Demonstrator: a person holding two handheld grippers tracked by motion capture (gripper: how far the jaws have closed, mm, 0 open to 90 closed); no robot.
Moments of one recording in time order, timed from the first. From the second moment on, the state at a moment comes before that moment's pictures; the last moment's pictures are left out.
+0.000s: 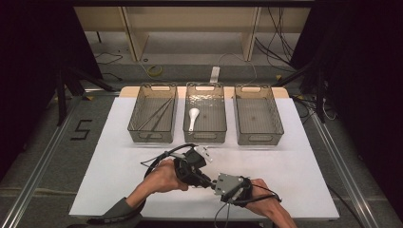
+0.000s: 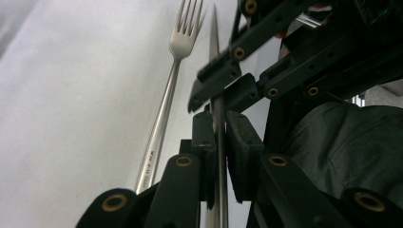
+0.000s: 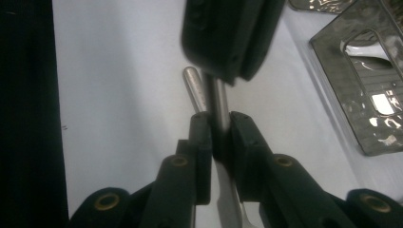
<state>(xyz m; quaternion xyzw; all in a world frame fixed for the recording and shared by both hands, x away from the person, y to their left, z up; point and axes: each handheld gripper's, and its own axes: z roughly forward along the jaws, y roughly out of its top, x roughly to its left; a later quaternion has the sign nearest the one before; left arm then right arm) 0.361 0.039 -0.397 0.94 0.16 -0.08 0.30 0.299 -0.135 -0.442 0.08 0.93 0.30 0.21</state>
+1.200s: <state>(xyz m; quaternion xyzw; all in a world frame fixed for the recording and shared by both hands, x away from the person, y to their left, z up) 0.368 0.138 -0.384 0.82 0.30 0.05 0.48 0.336 -0.188 -0.420 0.27 0.88 0.32 0.21</state>
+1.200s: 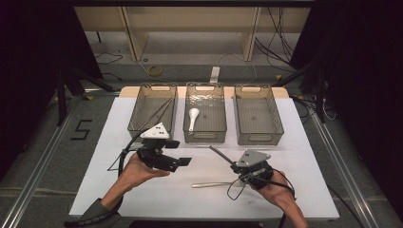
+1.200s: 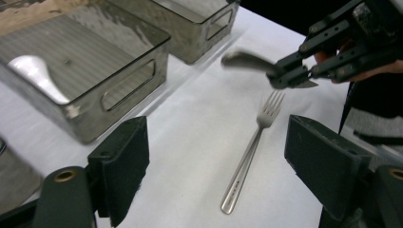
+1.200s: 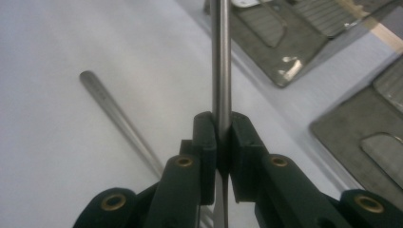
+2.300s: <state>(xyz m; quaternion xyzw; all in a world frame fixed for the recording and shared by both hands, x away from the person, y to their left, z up) 0.336 0.194 -0.411 0.77 0.35 0.09 0.52 0.481 -0.240 -0.354 0.45 0.80 0.33 0.23</state>
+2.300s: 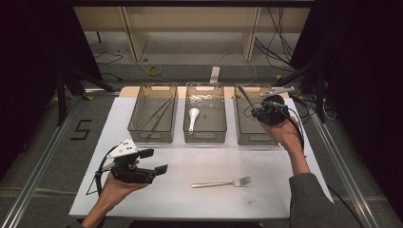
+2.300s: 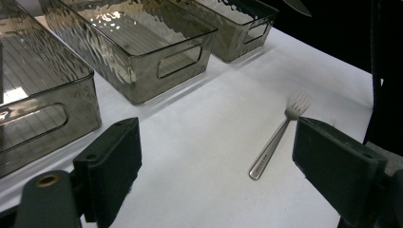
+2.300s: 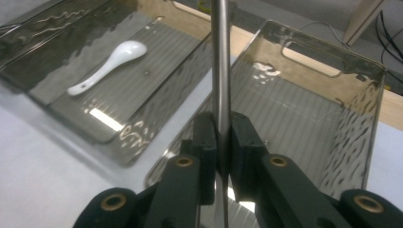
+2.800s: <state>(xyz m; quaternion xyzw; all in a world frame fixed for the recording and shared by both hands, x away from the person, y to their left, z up) 0.334 0.199 -0.412 0.77 0.36 0.10 0.52 0.535 -0.245 -0.365 0.51 0.78 0.31 0.21</state>
